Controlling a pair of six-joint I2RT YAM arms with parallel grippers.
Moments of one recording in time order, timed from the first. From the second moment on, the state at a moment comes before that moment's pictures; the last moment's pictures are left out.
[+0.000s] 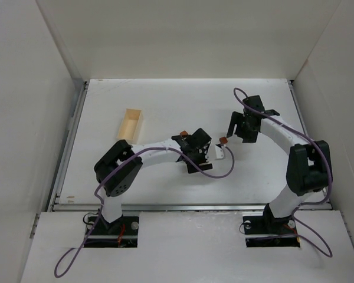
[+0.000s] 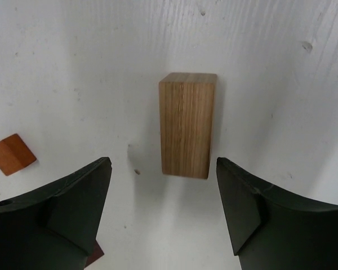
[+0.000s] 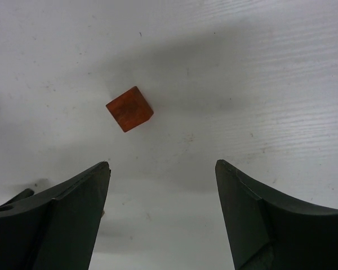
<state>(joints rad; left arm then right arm) -0.94 1.87 1.24 -0.42 0.03 0.55 0.19 1.64 1.17 -0.61 -0.04 0.48</state>
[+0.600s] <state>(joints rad) -0.74 1.60 1.24 -0.55 0.15 0.41 0.30 1.90 1.33 -0.67 0.04 0.38</state>
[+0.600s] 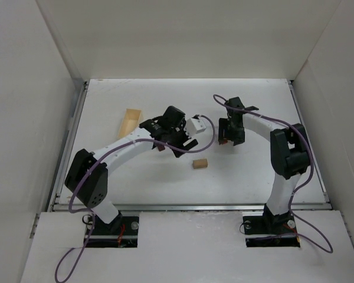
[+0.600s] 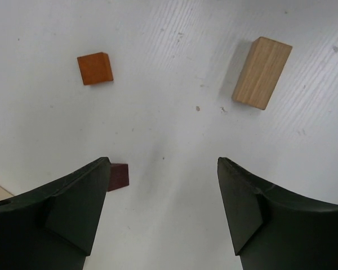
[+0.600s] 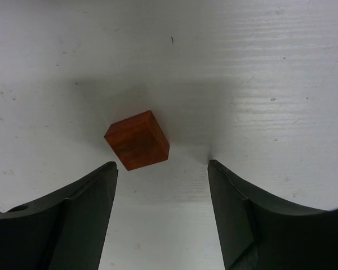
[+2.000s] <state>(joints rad) -0.50 1.59 1.47 -0.56 0.41 0.12 0.53 1.12 1.06 -0.36 0.03 0.13</state>
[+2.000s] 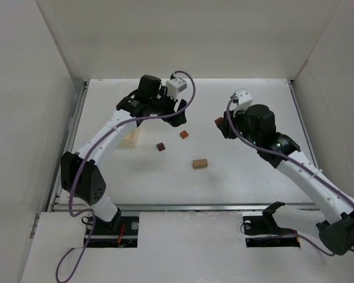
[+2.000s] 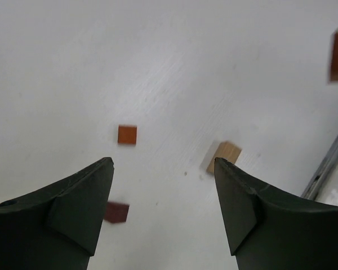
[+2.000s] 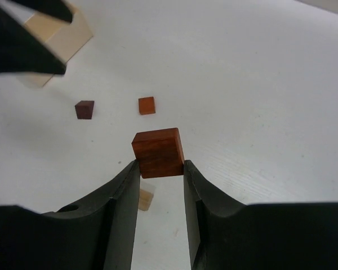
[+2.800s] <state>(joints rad) -0.74 1.74 1.84 -0.80 0.57 0.09 0.96 0.96 0.89 -0.25 0.41 -0.29</state>
